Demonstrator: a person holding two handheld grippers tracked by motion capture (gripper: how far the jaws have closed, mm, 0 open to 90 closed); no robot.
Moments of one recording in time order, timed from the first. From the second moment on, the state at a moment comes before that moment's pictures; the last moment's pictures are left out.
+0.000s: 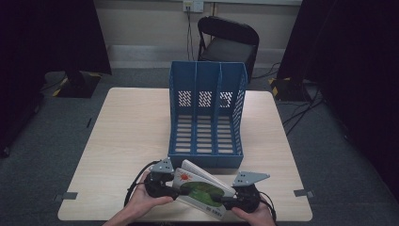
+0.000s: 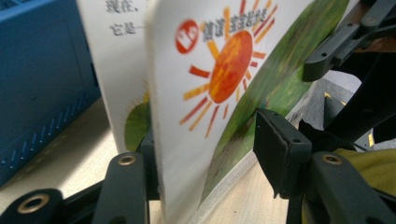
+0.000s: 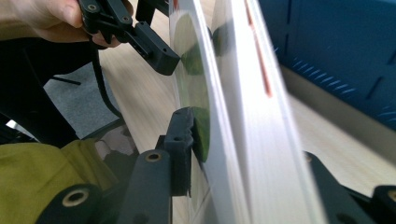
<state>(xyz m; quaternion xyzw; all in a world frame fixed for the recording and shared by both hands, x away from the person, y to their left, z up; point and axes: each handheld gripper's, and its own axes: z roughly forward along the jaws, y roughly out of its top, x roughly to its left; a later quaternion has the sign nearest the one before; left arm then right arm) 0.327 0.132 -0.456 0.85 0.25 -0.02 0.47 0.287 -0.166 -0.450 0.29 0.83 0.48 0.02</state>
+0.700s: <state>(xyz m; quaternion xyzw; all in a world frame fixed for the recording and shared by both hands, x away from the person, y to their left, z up) 0.338 0.133 -0.464 0.85 0.28 0.01 0.45 0.275 -0.159 -0.453 0.29 0.83 0.47 0.05</state>
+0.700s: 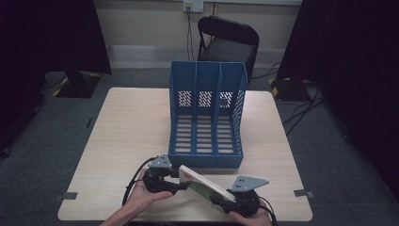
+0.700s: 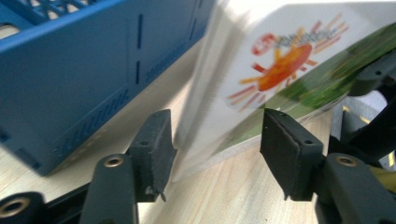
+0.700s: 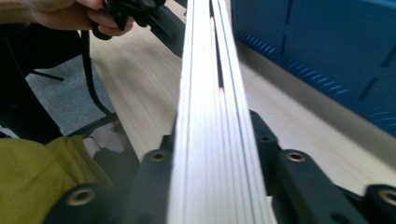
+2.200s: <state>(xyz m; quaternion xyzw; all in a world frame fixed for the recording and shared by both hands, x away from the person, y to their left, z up) 0.353 0.177 -0.465 0.85 0.36 0.00 0.40 0.280 -0.152 -0.464 0.30 0.84 0.46 0.07</state>
